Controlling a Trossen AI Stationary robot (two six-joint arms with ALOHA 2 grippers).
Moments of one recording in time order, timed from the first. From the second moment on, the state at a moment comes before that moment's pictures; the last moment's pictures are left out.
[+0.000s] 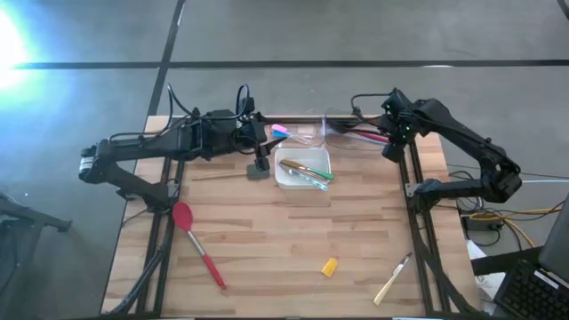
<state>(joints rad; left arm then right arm) 0.14 1.30 1.34 -0.23 -0.28 0.43 -0.91 1.19 1.05 -1.24 0.18 -0.40</state>
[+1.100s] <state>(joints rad) 0.13 1.30 1.34 -0.20 -0.28 0.41 -0.91 1.27 1.04 -1.18 0.23 -0.28</state>
